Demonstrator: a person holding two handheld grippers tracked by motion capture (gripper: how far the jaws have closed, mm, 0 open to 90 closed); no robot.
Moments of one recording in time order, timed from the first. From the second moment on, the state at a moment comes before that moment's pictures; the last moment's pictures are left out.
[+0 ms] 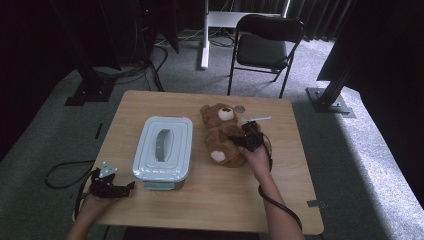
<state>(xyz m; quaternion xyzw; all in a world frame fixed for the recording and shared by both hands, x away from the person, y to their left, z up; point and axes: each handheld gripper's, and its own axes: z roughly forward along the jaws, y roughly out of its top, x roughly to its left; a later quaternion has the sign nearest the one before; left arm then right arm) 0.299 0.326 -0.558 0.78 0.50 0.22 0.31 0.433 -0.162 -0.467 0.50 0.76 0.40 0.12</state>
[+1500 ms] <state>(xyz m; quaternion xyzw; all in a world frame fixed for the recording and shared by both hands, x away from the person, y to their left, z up) 0.302 0.327 -0.555 0.78 0.50 0.20 0.33 0.448 -0.277 -0.452 0.60 0.68 0.36 0.22</state>
